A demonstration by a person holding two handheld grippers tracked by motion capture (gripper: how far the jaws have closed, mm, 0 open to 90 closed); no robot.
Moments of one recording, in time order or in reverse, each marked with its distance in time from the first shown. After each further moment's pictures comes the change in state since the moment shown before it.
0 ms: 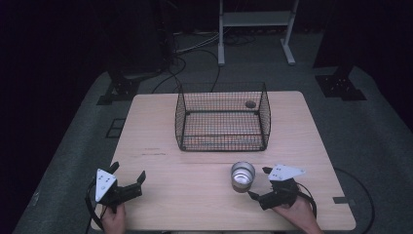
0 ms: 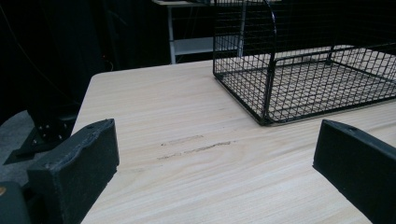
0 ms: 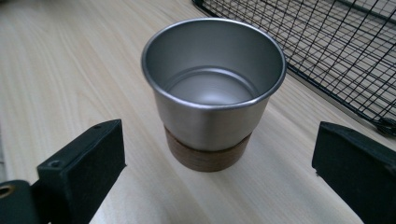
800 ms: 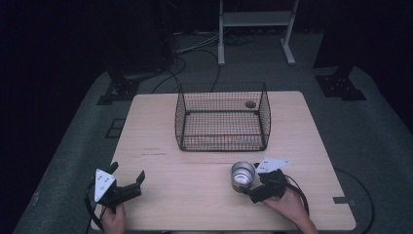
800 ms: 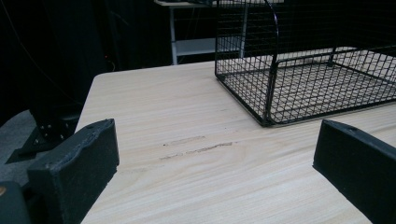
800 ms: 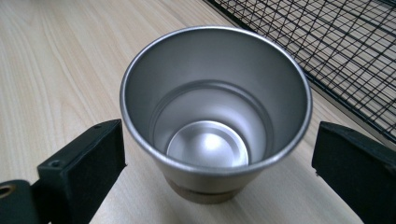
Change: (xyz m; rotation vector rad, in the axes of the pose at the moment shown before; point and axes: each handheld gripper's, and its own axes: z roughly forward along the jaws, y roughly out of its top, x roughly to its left) left arm 0.001 0.000 -0.001 -0.005 0.006 -0.008; right arm -0.003 0.019 0.028 0.070 0.017 -0.018
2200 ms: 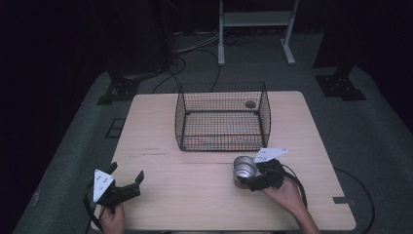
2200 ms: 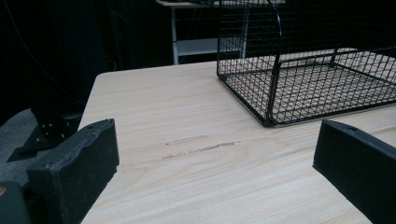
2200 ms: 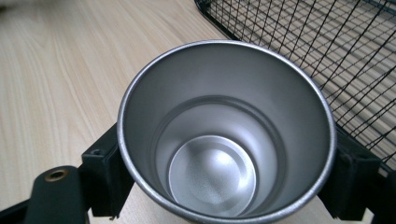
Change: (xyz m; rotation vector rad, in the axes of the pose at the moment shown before) left arm 0.002 0.000 -0.001 0.001 0.005 -0.004; right arm -0.015 0.024 0.001 0.003 0.059 0.013
